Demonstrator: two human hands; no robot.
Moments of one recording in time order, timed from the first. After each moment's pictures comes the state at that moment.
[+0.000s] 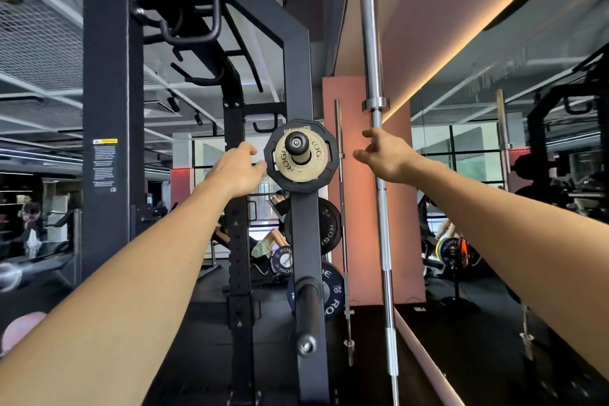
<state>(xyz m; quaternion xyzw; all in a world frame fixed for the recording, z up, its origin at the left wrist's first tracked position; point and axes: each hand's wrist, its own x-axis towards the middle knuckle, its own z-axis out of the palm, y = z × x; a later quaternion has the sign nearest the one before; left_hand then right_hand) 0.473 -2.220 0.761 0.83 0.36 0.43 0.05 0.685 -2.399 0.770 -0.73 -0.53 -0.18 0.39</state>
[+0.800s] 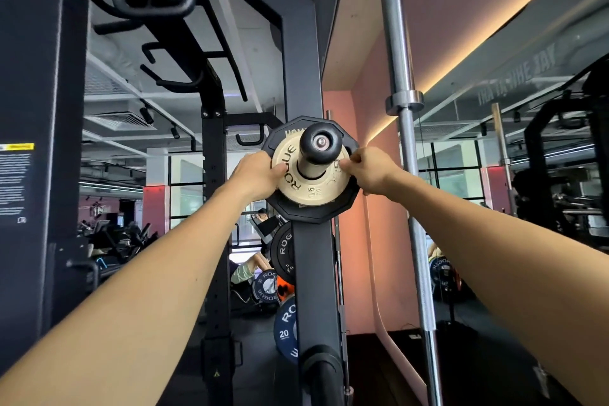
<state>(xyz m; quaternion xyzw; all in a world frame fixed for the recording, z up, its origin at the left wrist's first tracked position) 0.592 -2.077 0.797 0.85 0.30 0.44 0.05 0.750 -2.213 0.795 -0.72 -0.50 -0.17 0.44</state>
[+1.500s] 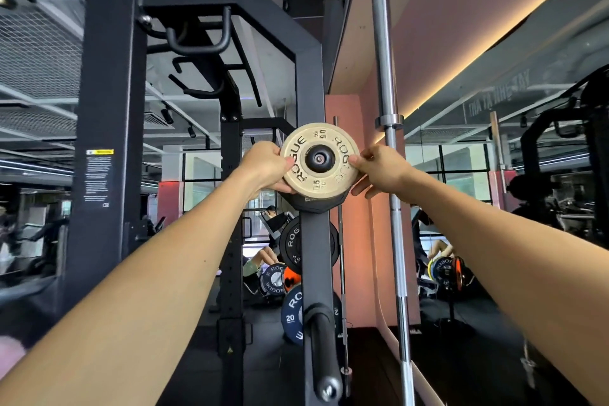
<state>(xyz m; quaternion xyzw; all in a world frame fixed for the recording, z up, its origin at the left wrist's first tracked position) 0.493 -2.213 0.791 0.79 0.22 0.47 0.33 0.653 -2.346 0.779 -0.65 -0.55 -0.04 0.53</state>
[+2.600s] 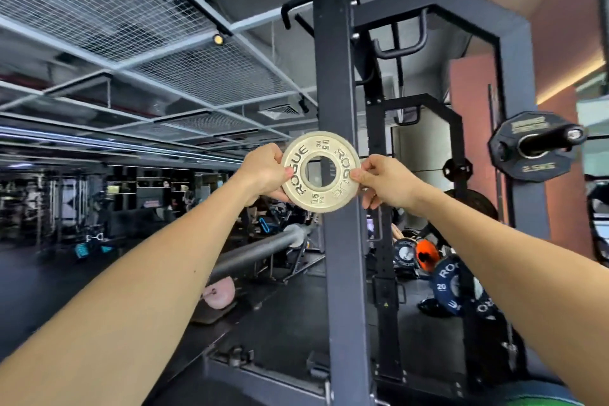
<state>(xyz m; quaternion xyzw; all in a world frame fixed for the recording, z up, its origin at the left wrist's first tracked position) -0.015 -2.213 0.749 0.75 0.39 0.48 0.21 0.206 -2.269 0.726 -0.51 -0.69 0.09 0.51</state>
